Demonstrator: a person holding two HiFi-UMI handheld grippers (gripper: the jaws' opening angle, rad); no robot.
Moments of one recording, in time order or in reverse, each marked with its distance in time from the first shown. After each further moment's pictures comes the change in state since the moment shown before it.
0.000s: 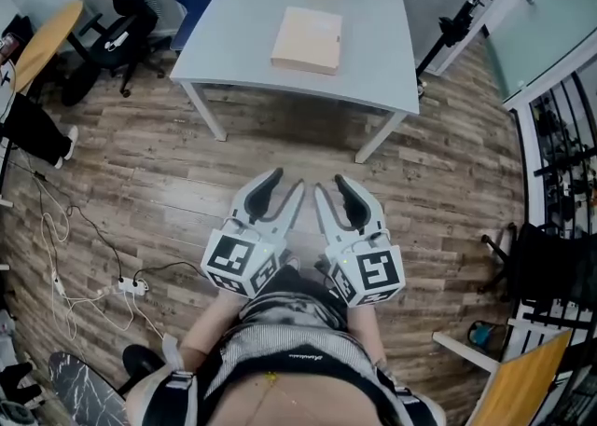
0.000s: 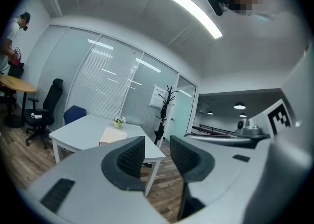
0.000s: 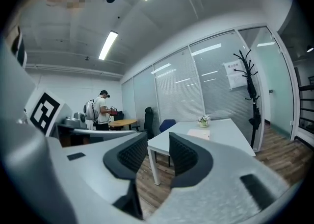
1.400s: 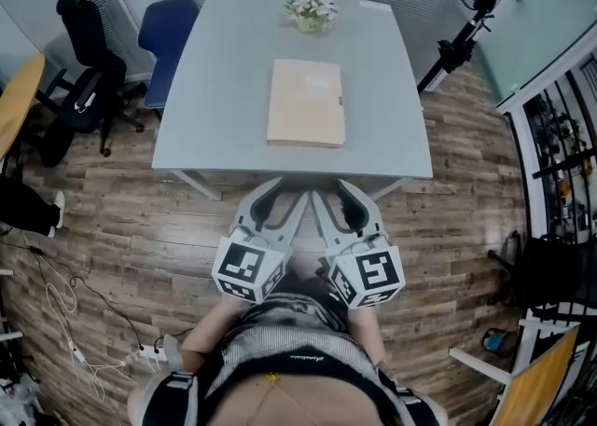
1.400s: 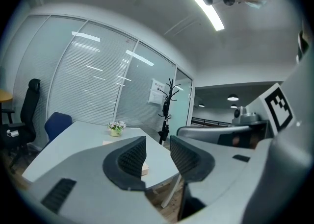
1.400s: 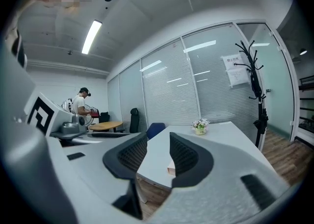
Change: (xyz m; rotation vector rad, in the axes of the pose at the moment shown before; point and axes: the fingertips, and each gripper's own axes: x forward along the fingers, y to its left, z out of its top) left arm 0.223 0.196 0.056 0.092 0.060 -0.126; right arm 0.280 -0.112 0.041 0.023 0.001 -0.109
